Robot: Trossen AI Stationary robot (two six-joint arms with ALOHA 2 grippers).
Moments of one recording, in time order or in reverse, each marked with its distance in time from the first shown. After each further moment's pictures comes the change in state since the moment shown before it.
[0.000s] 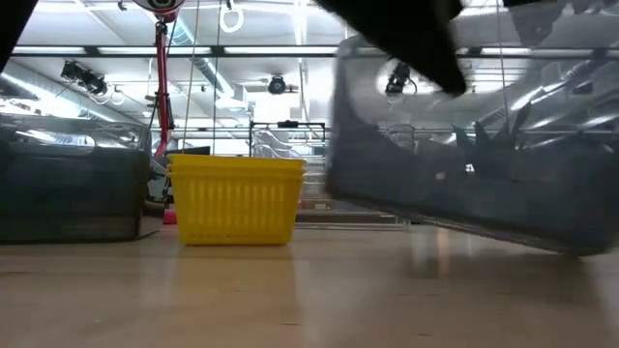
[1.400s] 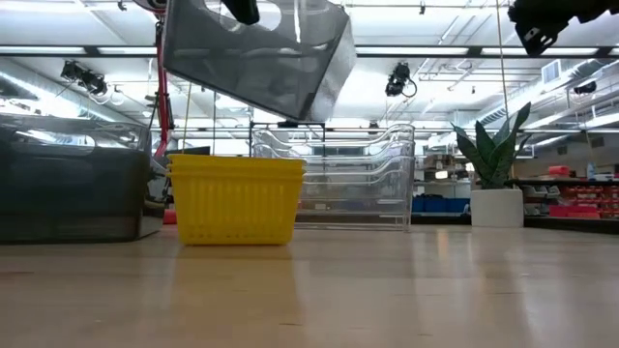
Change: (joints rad) left arm -0.167 -0.158 0.053 -0.623 -0.580 -0.507; right arm 0.000 -0.002 0.000 -0.081 -0.015 0.059
